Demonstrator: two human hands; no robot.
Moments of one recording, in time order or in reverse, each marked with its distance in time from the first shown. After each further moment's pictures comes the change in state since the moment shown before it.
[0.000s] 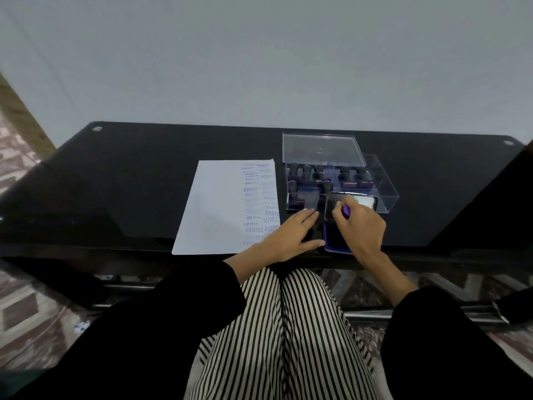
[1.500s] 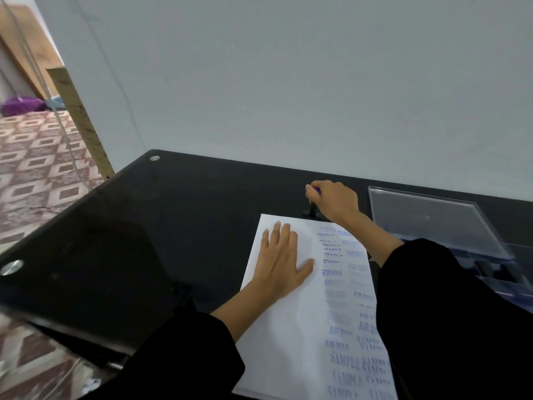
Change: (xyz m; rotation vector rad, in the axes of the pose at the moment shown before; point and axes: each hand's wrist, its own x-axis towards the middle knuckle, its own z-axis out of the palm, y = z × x) left_hand 0.026 -0.195 -0.069 0.266 0.265 -0.464; right_hand 0.209 -0.188 0.163 0.105 -0.397 -0.260
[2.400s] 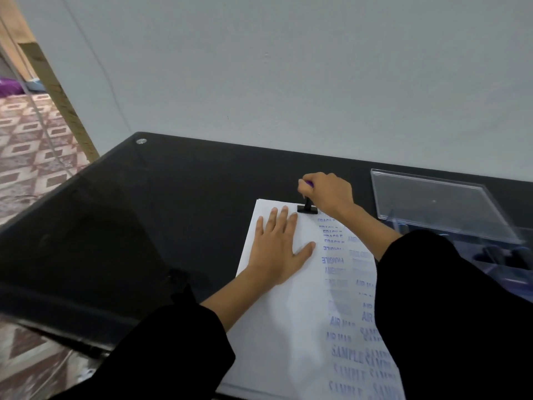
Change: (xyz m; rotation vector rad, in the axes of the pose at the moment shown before) left_hand 0.014 -0.007 0.013 -0.030 -0.076 -0.027; right_hand 0.004 0.005 0.026 -0.008 -0.082 0.003
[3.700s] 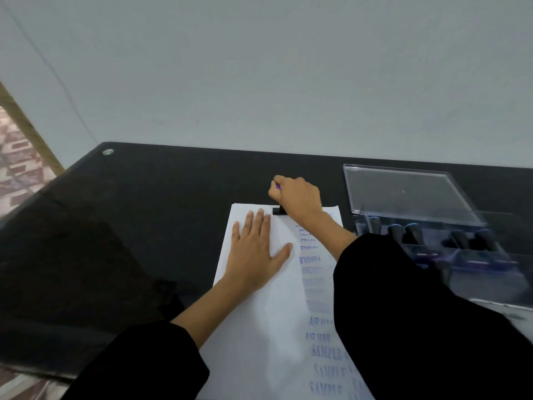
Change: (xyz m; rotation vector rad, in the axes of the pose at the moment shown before) left_hand 0.000 0.004 -0.001 0.006 0.006 -0.023; right_hand -0.003 -0.005 0.010 -0.055 0.081 0.046
